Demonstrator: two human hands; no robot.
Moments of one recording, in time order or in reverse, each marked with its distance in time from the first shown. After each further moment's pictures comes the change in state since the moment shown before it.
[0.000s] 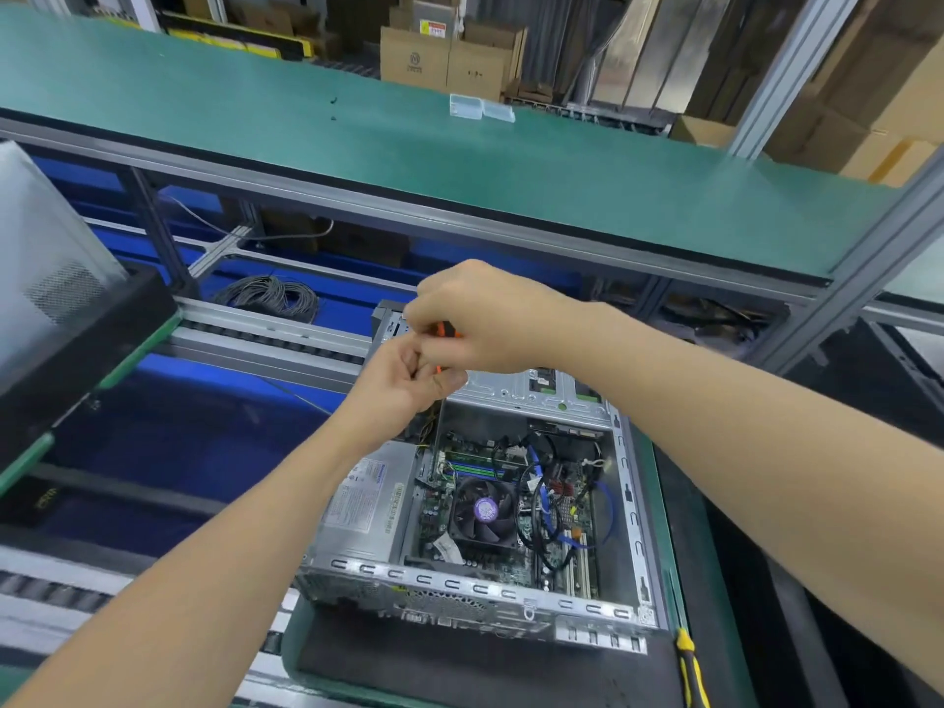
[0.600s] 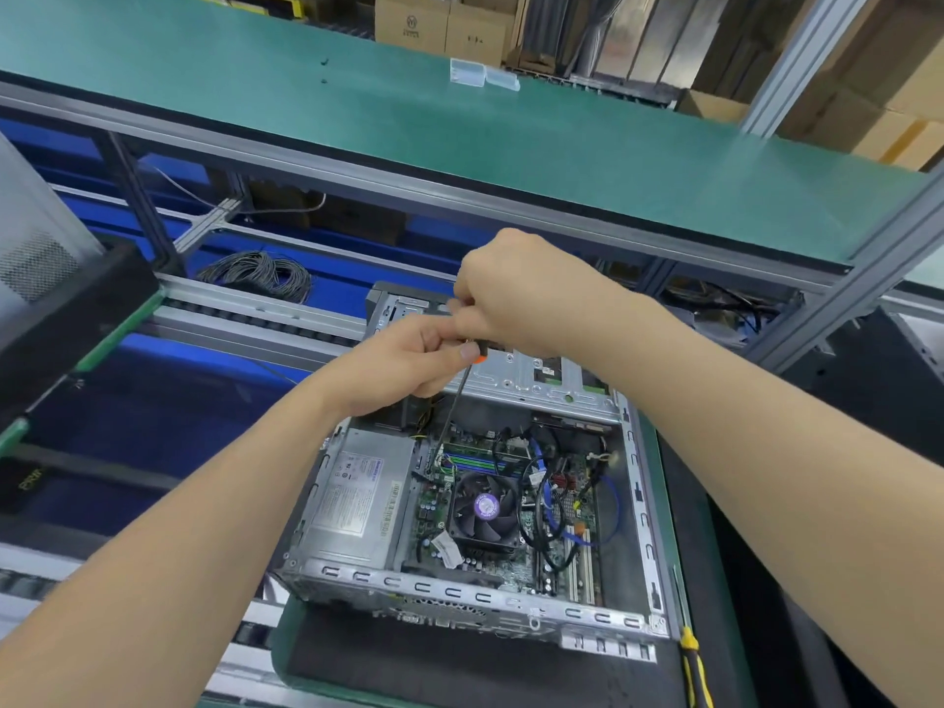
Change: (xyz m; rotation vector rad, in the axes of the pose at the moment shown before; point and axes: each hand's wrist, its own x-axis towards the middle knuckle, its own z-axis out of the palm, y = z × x) left_hand 0.033 -0.003 -0.020 -0.010 -0.389 -0.063; right_hand 0.002 0.010 0.005 -0.134 -0.075 0.408
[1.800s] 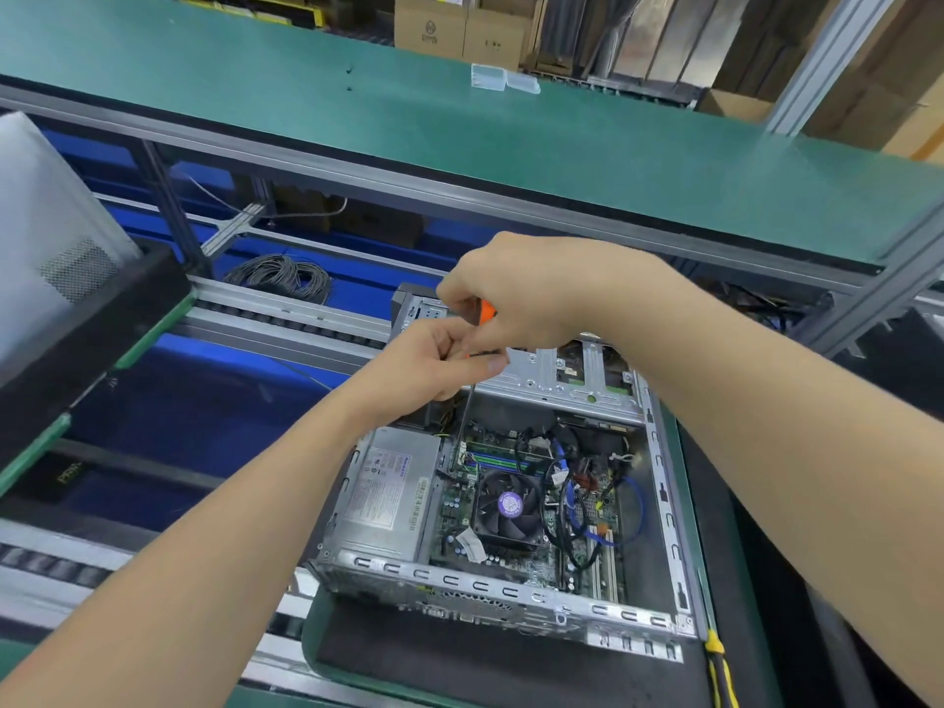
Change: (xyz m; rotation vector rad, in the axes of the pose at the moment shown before) left_hand -0.014 -0.003 0.003 -0.006 0.176 -0.069; right_hand 0.004 -0.017 -0.030 -0.012 -0.270 -0.153
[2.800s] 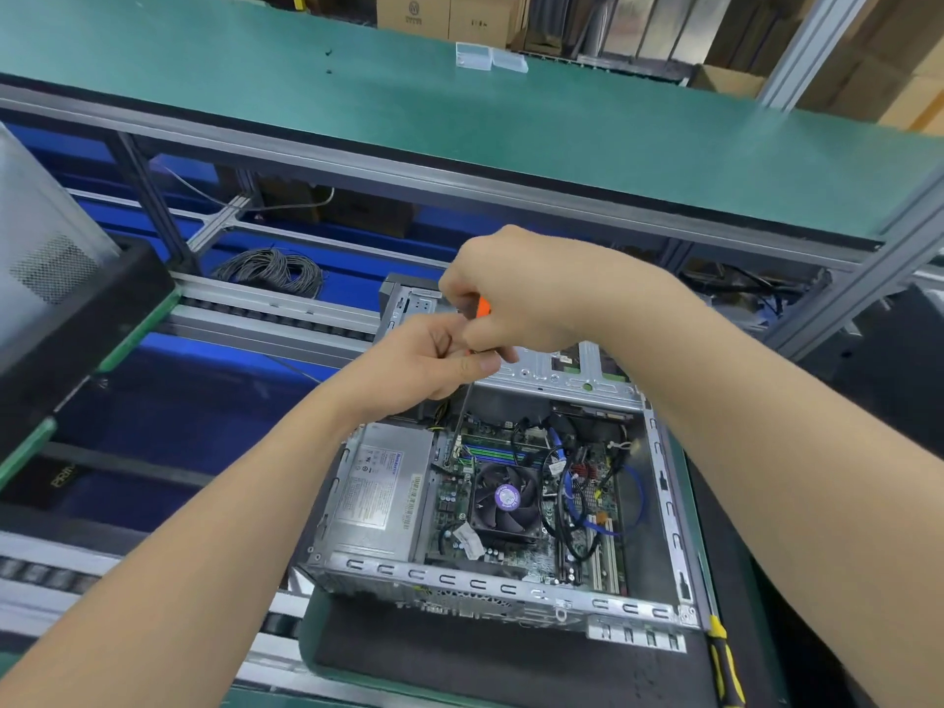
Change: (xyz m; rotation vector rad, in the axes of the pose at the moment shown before) left_hand 0.001 0.005 0.002 0.008 -0.143 0.060; right_hand -0.006 0.002 0.016 0.106 0.069 0.061
